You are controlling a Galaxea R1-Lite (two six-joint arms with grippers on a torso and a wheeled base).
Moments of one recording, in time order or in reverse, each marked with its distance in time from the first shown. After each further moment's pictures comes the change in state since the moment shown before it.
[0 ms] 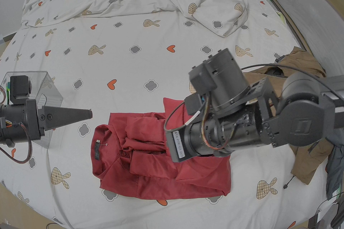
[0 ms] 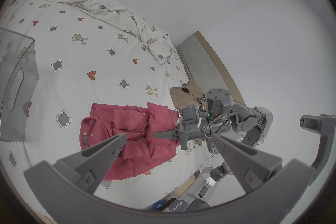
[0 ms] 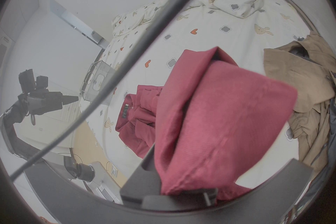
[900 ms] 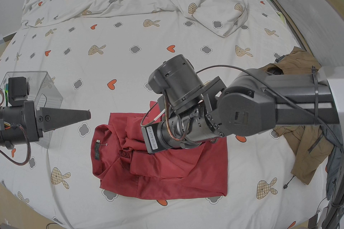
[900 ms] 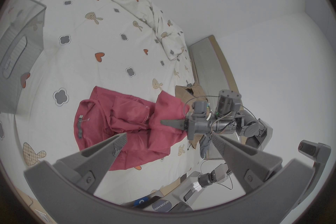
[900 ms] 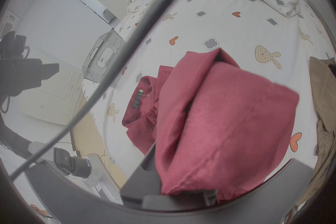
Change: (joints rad) left arm 0.001 -0.017 0.019 -0.017 0.000 -0.015; right arm -0.005 0.243 -0.317 0.132 -0.004 -0.007
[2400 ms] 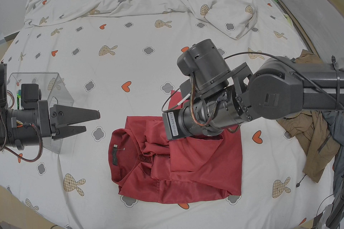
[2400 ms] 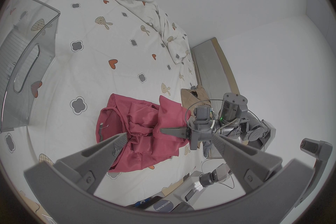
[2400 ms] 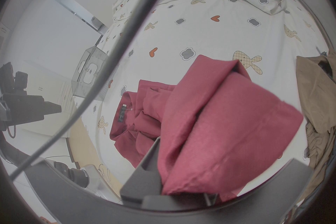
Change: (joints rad) left arm -0.005 0.072 0.026 -0.042 0.002 -0.151; right arm -0.066 -0.096 0.075 -0.003 0.007 0.001
